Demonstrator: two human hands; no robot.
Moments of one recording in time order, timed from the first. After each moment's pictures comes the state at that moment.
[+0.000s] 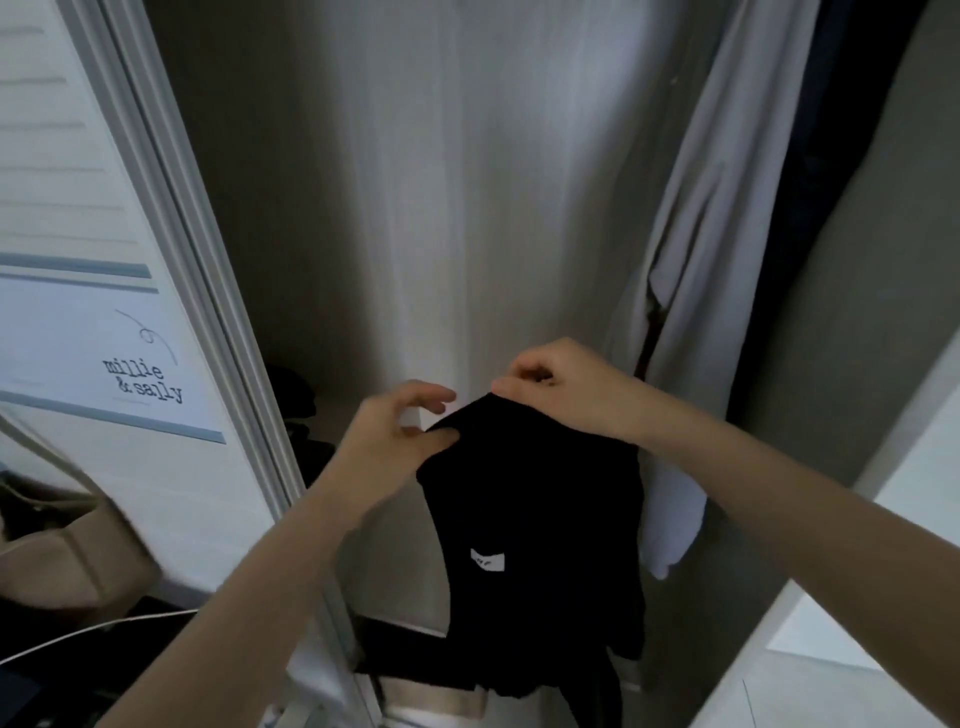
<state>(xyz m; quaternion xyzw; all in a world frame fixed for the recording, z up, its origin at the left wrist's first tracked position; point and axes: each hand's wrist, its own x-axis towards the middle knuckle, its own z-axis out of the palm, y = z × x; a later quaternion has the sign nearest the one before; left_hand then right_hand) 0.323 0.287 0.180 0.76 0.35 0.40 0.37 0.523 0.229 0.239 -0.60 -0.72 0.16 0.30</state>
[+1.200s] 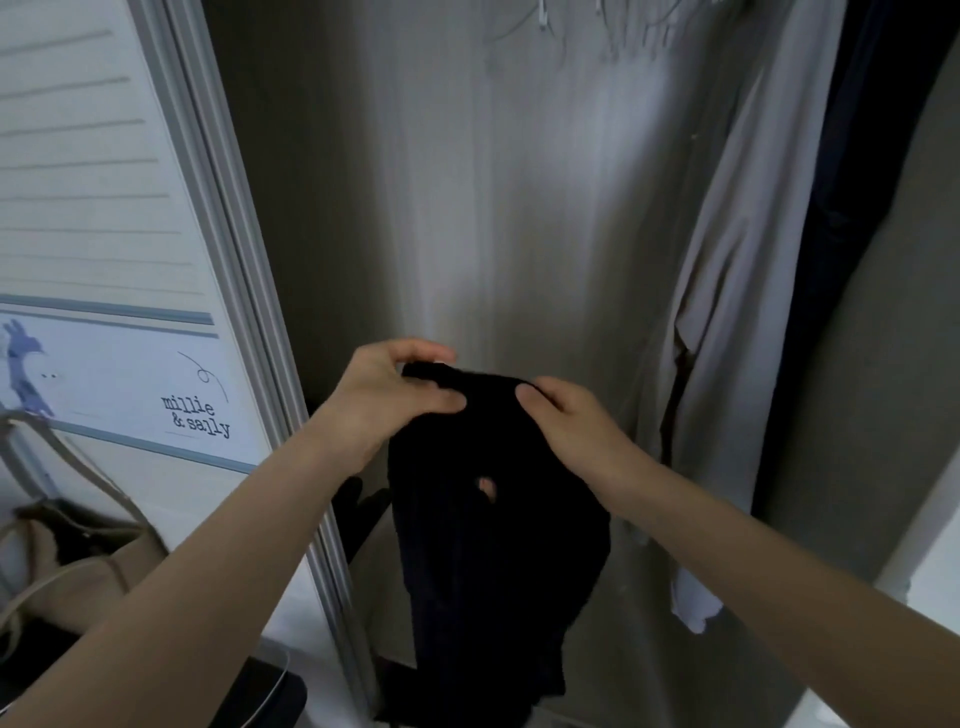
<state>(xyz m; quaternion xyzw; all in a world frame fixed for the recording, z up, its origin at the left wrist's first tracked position) 0.305 0.303 0.262 0.70 0.40 0.42 0.42 0.492 0.245 0.221 -0.57 -0.58 0.24 0.53</state>
